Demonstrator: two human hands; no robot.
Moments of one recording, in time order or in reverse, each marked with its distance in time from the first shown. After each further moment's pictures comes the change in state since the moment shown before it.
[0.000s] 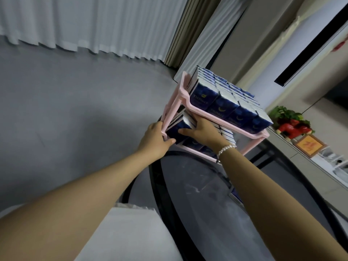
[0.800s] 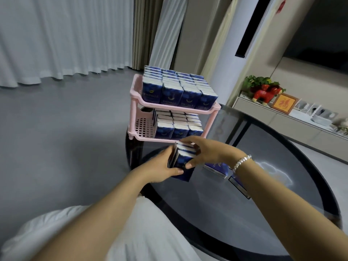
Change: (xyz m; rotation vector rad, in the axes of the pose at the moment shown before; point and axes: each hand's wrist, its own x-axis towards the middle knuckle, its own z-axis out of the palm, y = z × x) left_hand -0.069 0.037 0.041 0.148 -0.677 0.166; right_hand -0.146 0.026 -0.048 -0.028 -0.283 0.210
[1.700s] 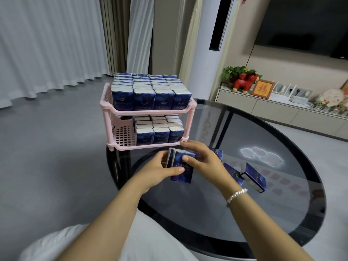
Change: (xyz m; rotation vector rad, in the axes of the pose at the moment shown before) left_hand 0.015 0.025 0.025 -0.450 0.004 -0.022; right_hand -0.035 0.040 0.052 0.528 0.640 -0.099
